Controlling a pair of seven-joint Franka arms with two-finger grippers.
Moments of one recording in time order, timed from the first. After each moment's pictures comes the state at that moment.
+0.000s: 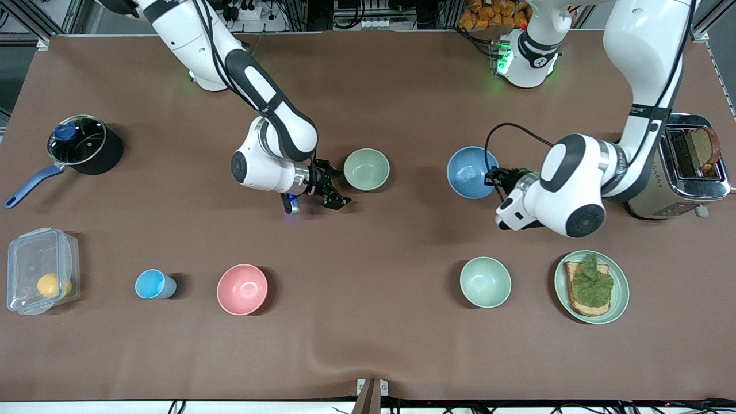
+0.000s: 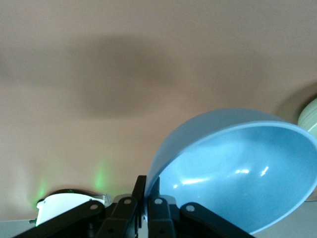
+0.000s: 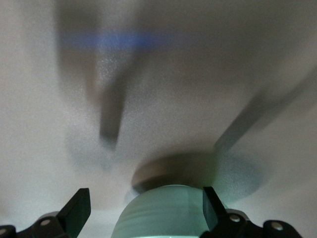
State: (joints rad) left arm 0.00 0.47 -0.33 -1.73 -0.19 1.57 -0.34; right arm 0.44 0.56 0.22 -2.04 1.10 2.54 0.89
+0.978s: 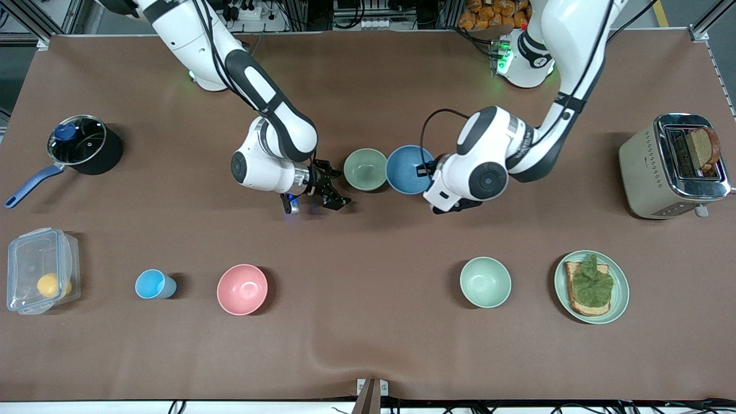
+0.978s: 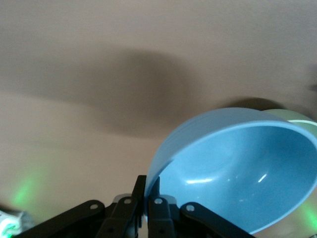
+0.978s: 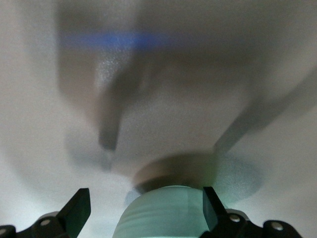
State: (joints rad) left arm -0.25 0.47 -0.35 -1.80 -0.26 1.88 -0.67; right arm 0.44 0.56 0.21 -2.04 1.10 2.54 0.89
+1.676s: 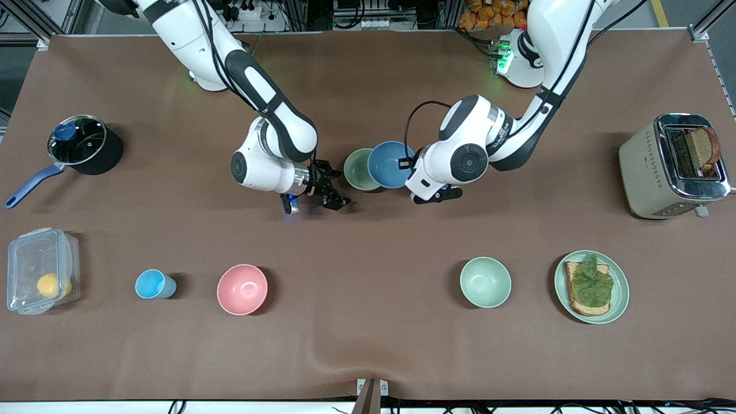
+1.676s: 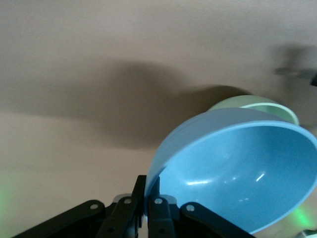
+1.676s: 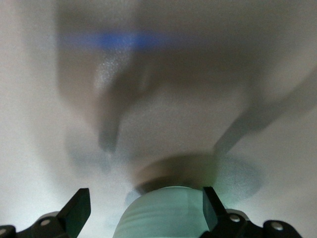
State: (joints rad) left arm -0.25 0.46 -0.43 -1.85 -0.28 2.02 -0.67; right arm 0.44 0.56 0.21 -2.04 1.10 2.54 0.89
